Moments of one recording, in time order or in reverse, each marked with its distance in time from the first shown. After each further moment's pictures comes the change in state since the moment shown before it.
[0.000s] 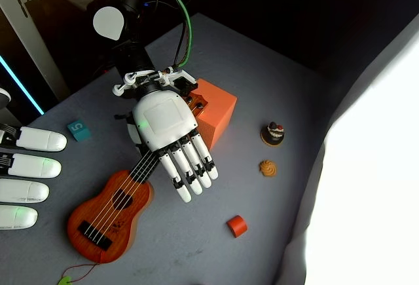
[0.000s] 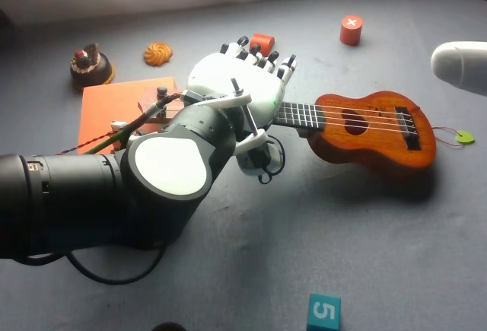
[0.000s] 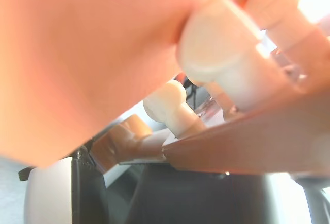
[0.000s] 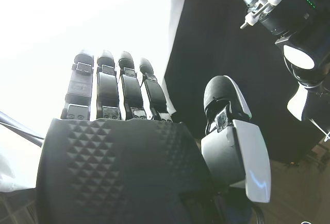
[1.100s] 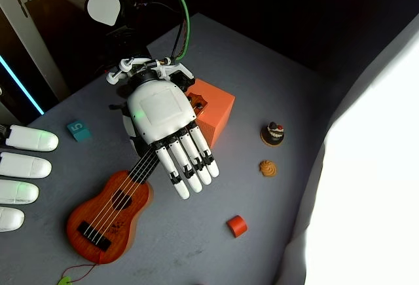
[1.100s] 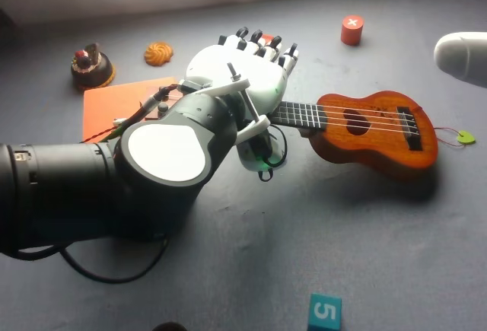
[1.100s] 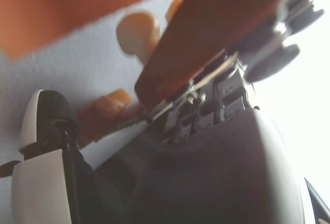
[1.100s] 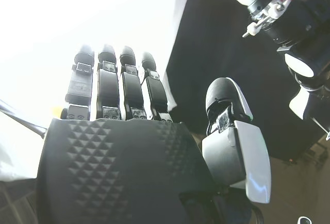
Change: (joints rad) left arm -0.050 0.019 -0.034 -0.056 0.007 -0.011; right arm -0.007 0.008 -0.006 0.002 0.037 -0.001
